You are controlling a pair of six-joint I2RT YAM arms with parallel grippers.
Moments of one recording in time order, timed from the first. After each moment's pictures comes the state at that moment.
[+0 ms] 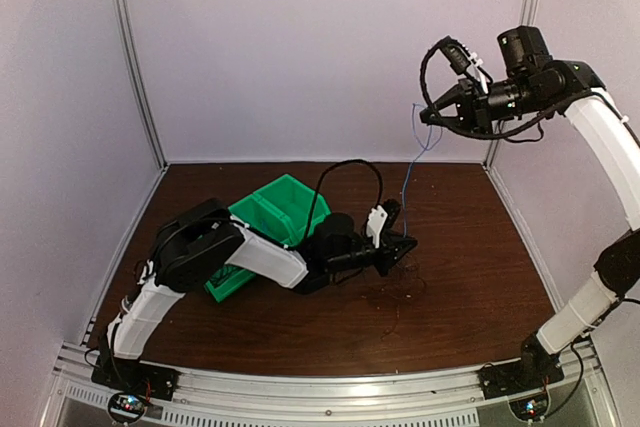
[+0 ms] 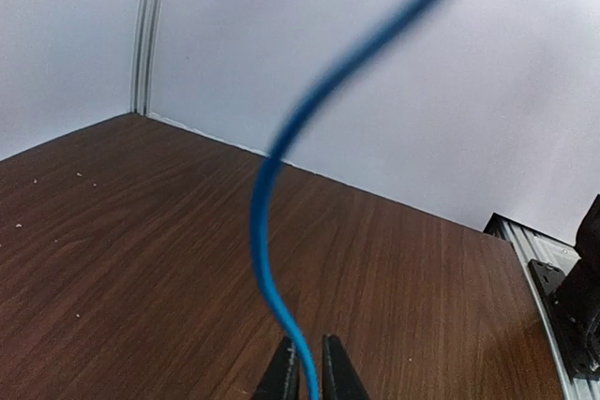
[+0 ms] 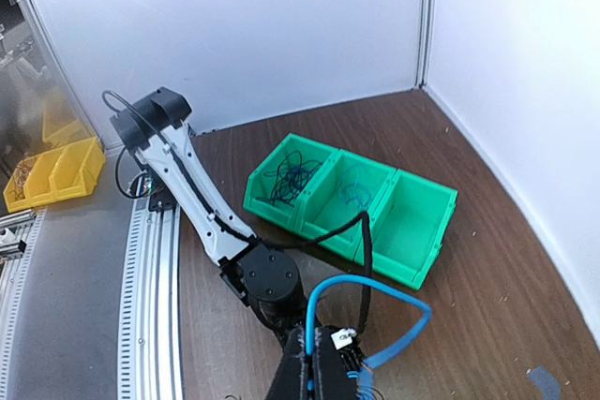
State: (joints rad) left arm -1.05 2.42 1.49 0.92 0.27 -0.23; right arm 0.34 1.53 1.93 -1.09 -0.94 -0.49
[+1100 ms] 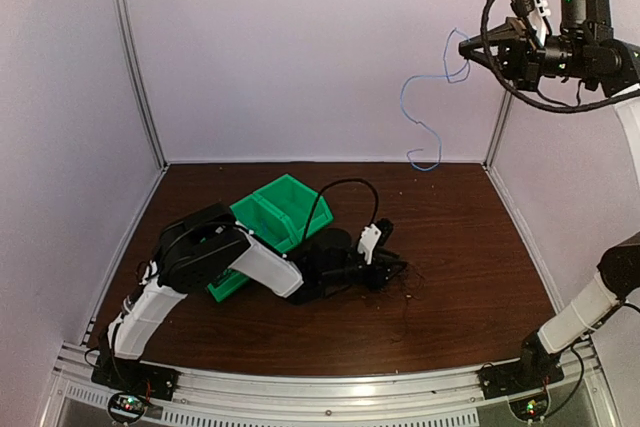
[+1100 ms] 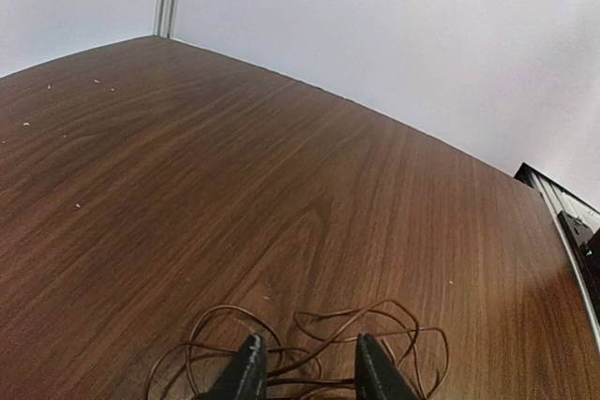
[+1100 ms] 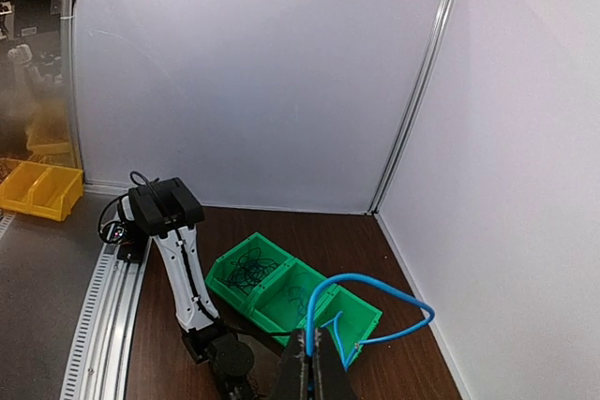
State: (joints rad) left arm -1.05 2.46 1.43 0.88 0.23 -0.24; right arm 0.22 1.50 2.27 -1.02 -1.12 -0.49
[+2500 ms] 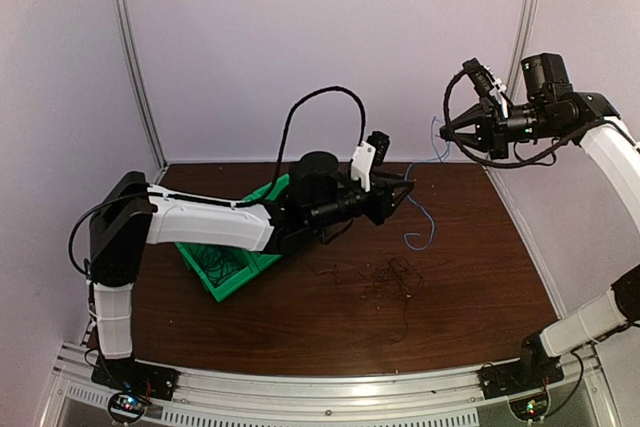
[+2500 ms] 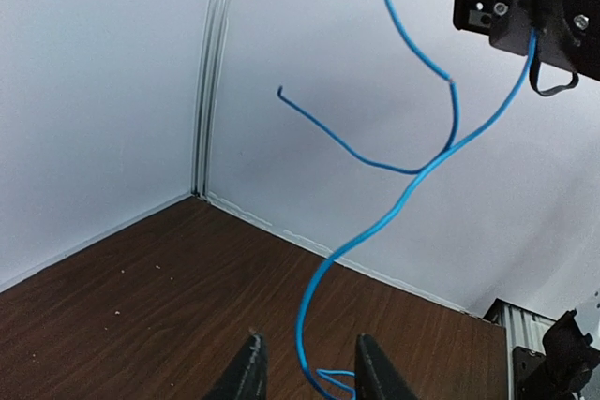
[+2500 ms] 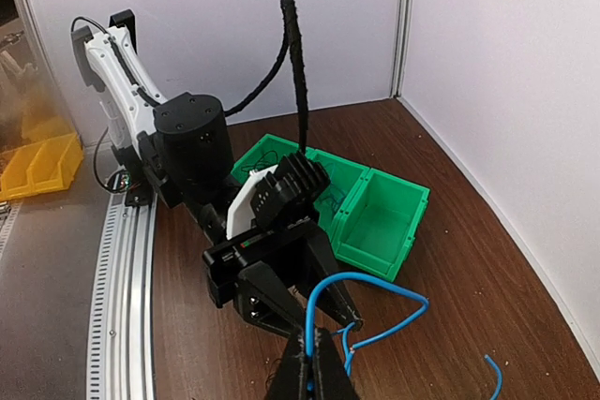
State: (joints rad) left arm -1.05 2.02 1.47 0.60 0.09 -0.20; right arm 0.22 1.35 1.63 -0.91 -1.01 -0.55
